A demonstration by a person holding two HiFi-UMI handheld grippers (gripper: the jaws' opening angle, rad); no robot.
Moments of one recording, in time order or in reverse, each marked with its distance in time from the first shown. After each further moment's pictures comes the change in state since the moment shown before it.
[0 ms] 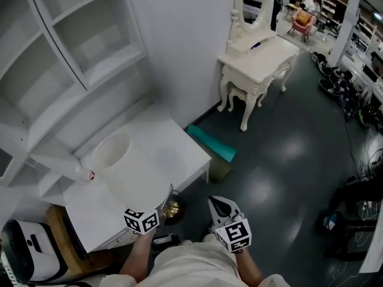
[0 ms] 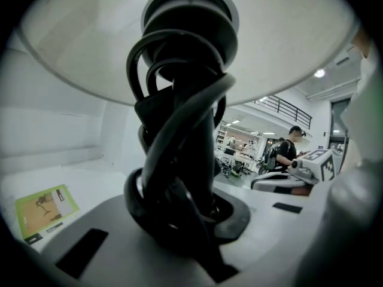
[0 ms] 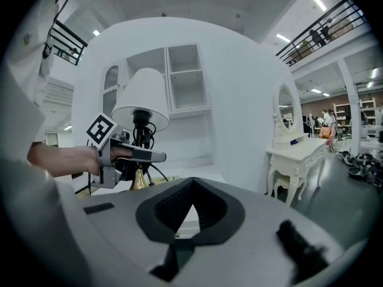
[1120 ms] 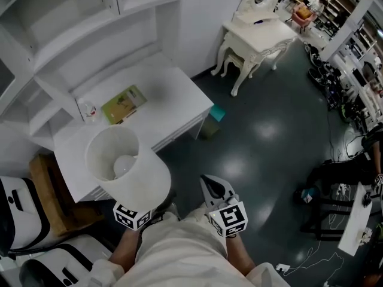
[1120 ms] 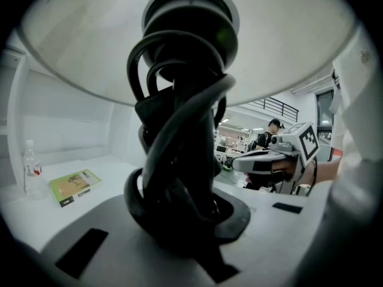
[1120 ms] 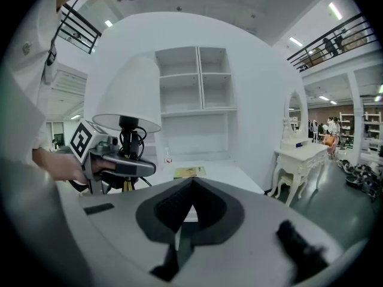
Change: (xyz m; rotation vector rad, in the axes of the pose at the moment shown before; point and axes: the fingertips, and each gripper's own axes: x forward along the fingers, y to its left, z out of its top) left arm -0.228 -0.072 -0.117 0.094 -0.028 -0.045; right arm -0.089 0.209 -0.039 -0.087 0.039 0.016
